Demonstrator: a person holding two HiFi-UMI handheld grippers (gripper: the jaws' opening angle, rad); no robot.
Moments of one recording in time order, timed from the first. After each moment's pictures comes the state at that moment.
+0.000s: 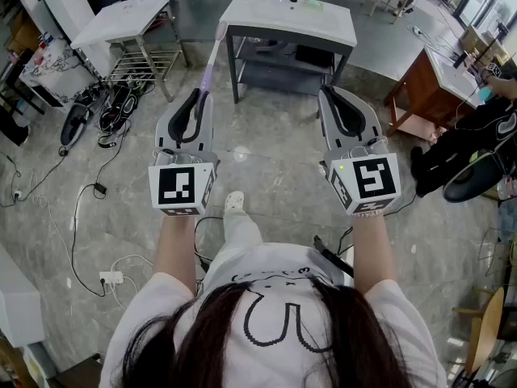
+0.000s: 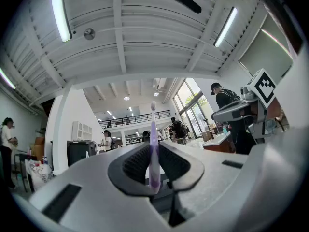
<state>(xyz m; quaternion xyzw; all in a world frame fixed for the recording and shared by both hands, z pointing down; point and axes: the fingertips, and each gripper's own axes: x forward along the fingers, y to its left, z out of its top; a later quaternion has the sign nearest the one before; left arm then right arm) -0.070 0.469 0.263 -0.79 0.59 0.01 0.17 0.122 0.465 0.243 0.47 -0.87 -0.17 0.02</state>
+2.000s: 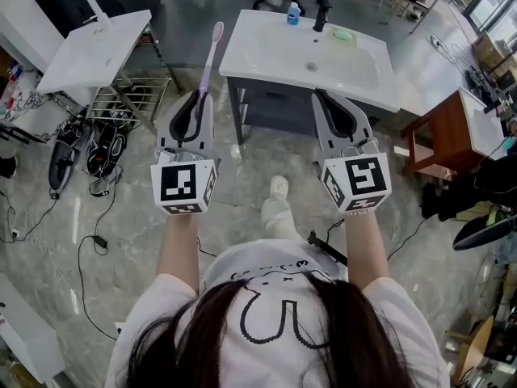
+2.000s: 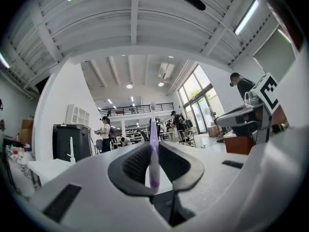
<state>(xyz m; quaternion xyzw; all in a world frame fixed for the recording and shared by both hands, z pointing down) -0.177 -0.037 0.297 -0.80 0.59 0.00 0.11 0.012 -0.037 0.283 0.48 -0.87 -0.11 0.03</state>
